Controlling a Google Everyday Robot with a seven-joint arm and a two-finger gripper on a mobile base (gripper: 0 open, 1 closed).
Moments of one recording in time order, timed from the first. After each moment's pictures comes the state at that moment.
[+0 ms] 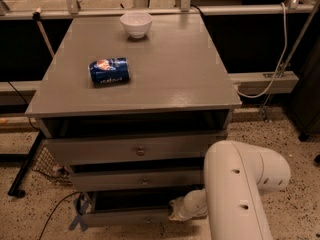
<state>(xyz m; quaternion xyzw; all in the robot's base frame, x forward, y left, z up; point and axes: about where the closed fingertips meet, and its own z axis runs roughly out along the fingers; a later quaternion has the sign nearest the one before) 0.515 -0.058 0.163 -0.71 0.67 0.06 0.22</state>
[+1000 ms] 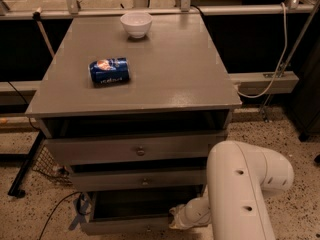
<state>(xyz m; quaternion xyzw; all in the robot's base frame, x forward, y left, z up) 0.483 -0.060 0.162 -0.70 0.68 0.07 0.22</state>
